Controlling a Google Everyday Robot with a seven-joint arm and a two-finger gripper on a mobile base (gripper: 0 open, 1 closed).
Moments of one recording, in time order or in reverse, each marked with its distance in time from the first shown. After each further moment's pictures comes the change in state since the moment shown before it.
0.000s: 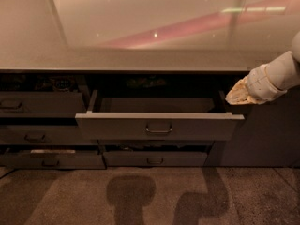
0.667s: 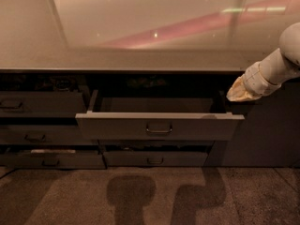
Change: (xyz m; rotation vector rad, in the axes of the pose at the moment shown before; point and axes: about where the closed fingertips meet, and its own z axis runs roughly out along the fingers) arm 0.036 -0.020 0.022 -0.043 0.075 0.105
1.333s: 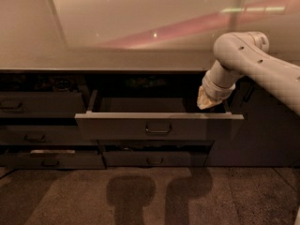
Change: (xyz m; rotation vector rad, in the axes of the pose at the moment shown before) arm -0.077 -0.004 0.077 -0.149 0.147 -0.201
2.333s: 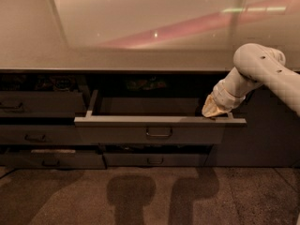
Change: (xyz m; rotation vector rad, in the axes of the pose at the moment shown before) arm 0.024 0.027 0.026 -0.007 -0.169 0.018
